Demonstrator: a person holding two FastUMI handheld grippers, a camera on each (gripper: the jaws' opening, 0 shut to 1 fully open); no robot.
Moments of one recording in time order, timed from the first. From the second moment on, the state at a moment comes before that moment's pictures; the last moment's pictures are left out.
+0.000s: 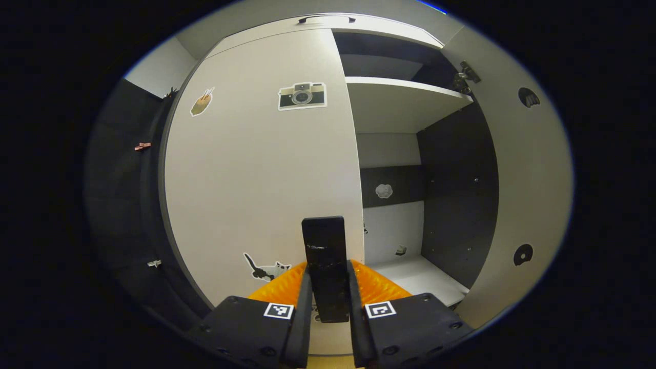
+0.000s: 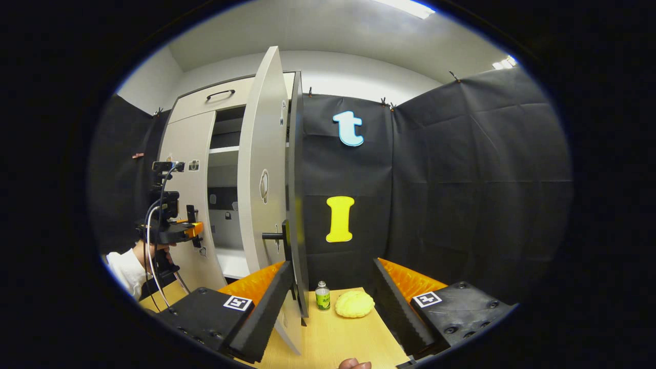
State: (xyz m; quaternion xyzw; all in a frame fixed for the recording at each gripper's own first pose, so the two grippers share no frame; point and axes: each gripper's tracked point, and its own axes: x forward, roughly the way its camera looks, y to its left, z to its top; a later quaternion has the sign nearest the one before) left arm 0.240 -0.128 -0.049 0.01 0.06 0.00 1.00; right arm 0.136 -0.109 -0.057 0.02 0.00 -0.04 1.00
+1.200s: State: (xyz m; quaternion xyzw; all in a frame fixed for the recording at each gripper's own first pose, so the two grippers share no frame) left arm 0.206 -0.109 -0.053 -0.03 0.07 -0.07 0.99; right arm 0.142 -0.079 -0.041 0.01 -0.03 0.00 1.00
